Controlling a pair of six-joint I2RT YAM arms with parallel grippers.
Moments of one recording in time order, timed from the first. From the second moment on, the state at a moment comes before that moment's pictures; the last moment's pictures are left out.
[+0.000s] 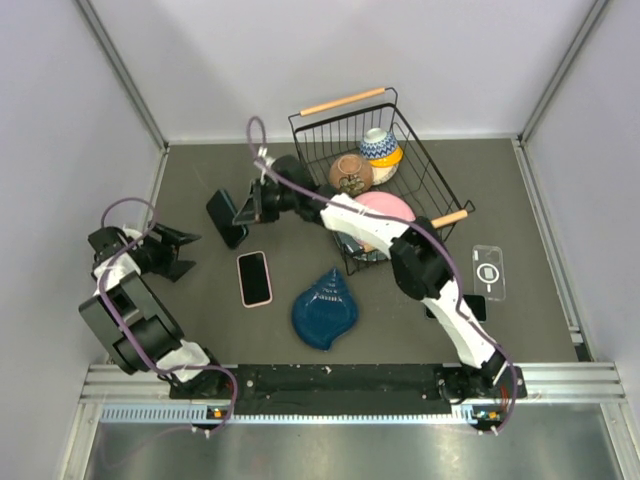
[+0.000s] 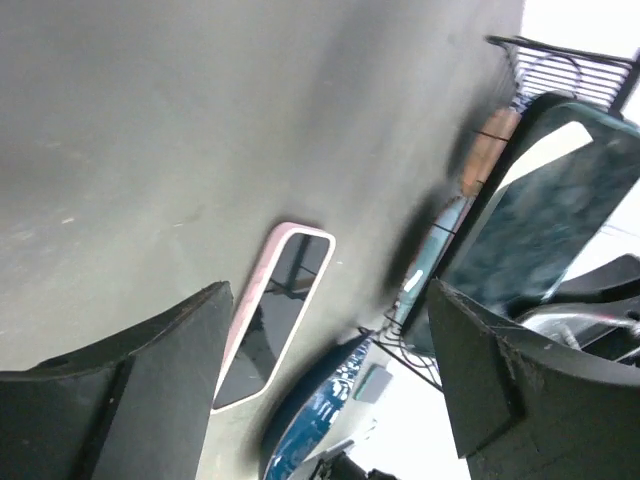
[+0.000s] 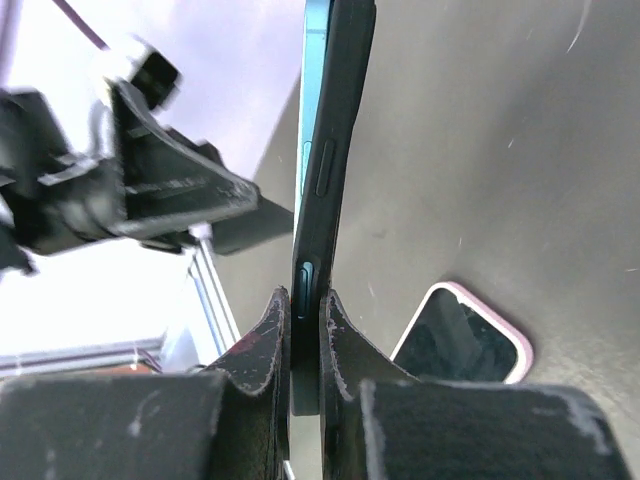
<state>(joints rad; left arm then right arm) 0.69 1.46 0.84 -0.43 0.79 -0.55 0.88 2.41 2.12 -0.15 -0.47 0.77</state>
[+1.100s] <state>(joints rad) 0.11 1.59 0.59 1.28 1.11 -1.73 0.76 1.64 1.22 0.22 -0.50 0.95</state>
